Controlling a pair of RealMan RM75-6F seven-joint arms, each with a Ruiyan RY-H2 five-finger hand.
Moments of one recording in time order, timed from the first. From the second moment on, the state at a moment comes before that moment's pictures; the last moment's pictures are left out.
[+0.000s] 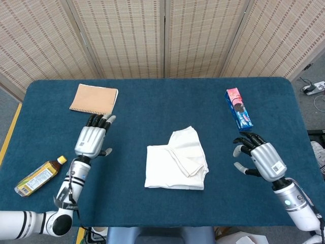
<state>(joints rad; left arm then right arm) -0.87 -1.31 -0.08 -1.90 0.78 1.37 0.62 0.33 -1.13 0.07 -1.58 -1.71 1.37 0.19</state>
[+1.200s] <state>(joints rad) -0.52 -1.14 0.06 -1.90 1.20 1.35 0.42 0.69 -1.30 0.00 -1.51 -1.82 0.93 -0.03</state>
